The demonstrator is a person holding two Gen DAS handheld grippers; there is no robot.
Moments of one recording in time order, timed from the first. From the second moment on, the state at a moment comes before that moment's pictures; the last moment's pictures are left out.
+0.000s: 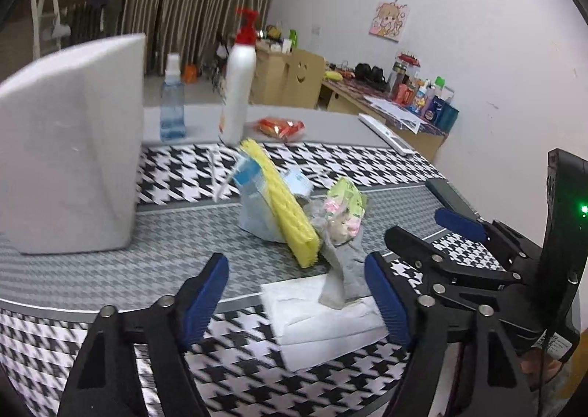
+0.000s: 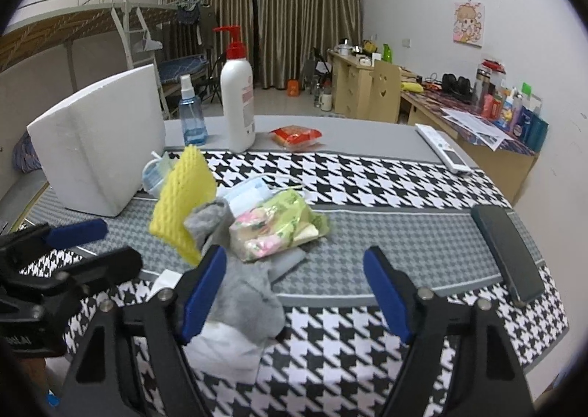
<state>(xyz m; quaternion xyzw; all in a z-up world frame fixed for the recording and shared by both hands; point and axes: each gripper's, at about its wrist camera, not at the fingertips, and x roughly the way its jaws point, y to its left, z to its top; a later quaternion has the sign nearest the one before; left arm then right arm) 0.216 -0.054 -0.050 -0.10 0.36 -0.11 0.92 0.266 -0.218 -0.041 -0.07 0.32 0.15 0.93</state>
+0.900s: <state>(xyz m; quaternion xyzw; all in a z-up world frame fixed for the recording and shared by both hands) 0.251 -0.052 -0.065 -0.15 0.37 -0.09 0.91 0.309 -0.206 -0.052 -0.08 0.36 0.16 0.91</state>
